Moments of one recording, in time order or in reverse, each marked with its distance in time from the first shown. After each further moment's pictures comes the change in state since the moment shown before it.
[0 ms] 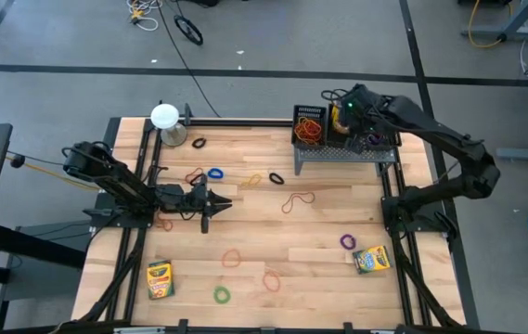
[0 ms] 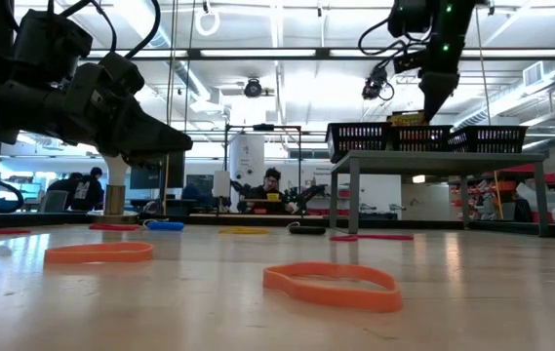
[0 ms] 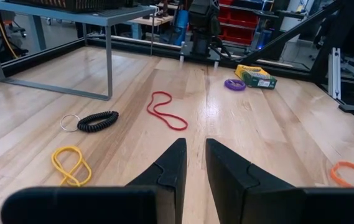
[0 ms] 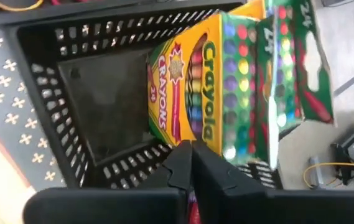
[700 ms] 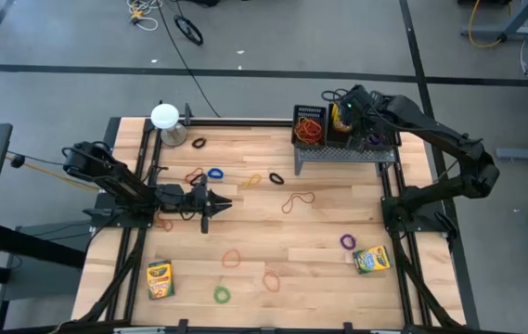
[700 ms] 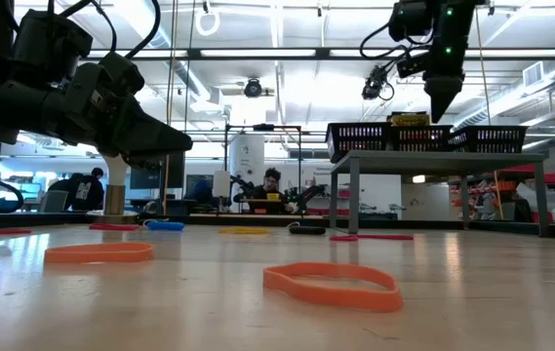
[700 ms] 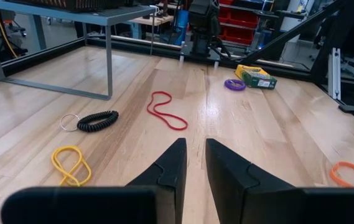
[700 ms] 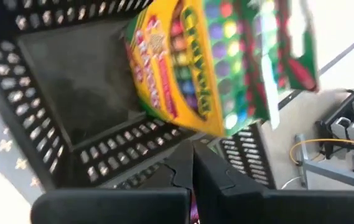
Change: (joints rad) left arm 0.000 0.000 0.000 0.000 0.000 -0.003; right arm -0.008 0.011 0.000 -0.045 0.080 0.036
